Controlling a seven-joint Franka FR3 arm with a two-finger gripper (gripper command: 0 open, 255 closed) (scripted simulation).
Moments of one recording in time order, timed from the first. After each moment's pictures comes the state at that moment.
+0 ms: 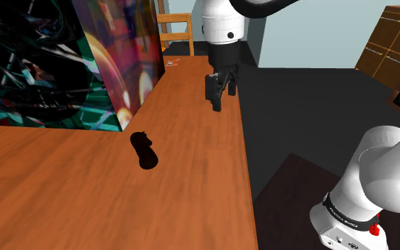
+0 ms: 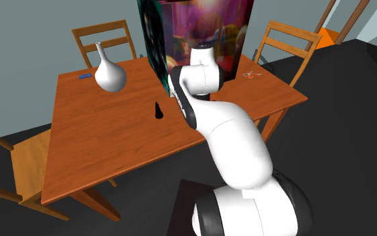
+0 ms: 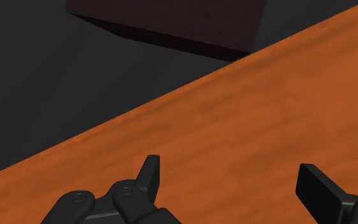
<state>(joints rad) 0.15 -0.38 0.23 -2.02 0.06 1.58 0.17</state>
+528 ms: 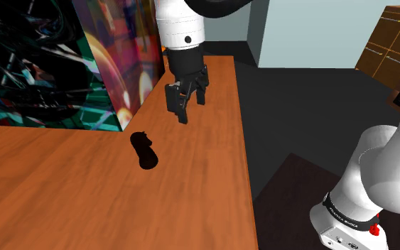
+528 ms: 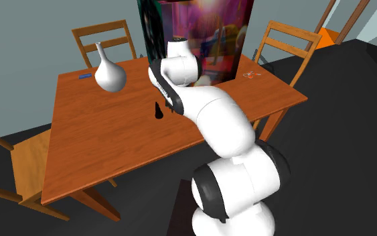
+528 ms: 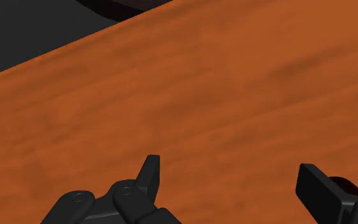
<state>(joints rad) 0.21 -0.16 0.34 -1.80 0.06 1.58 0.25</state>
